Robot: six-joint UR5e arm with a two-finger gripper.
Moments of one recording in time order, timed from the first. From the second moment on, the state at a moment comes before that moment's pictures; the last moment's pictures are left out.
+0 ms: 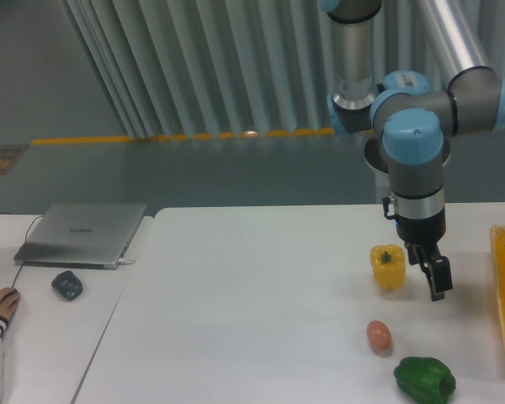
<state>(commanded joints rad) 2.31 -1.86 -1.53 -1.19 1.63 1.41</state>
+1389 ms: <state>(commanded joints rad) 2.24 -1.81 -1.66 -1.19 1.55 1.14</state>
